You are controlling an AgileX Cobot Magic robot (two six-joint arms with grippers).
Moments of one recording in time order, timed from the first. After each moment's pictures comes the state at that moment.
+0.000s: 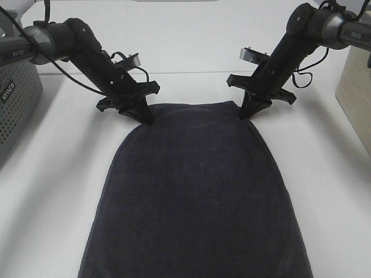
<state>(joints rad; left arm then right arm) -0.22 2.67 -2.26 -0.61 1.11 0.24 0.11 2.63 -2.19 0.38 1.16 -0.13</state>
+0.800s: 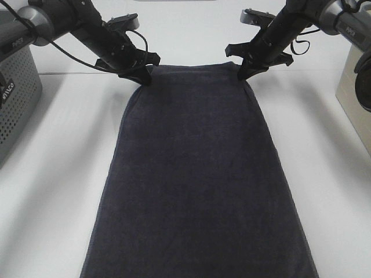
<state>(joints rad) -0.23 2.69 -2.51 -0.46 0.96 0.25 0.12 2.70 -2.56 0.32 1.04 -0.15</state>
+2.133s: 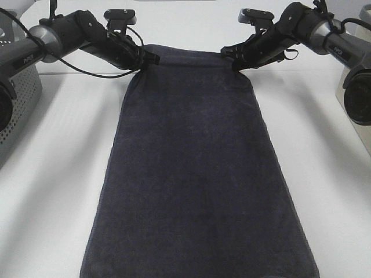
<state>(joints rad) -0.23 2.77 -2.51 -0.44 0.57 0.36 0.12 2.79 -2.56 0.37 0.69 -0.26</state>
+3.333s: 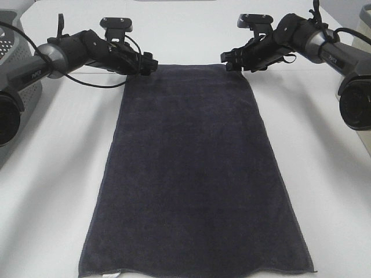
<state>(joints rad) -0.23 2.84 -2.51 -0.44 0.36 0.36 0.12 2.82 -2.56 0.34 0.57 -0.29</state>
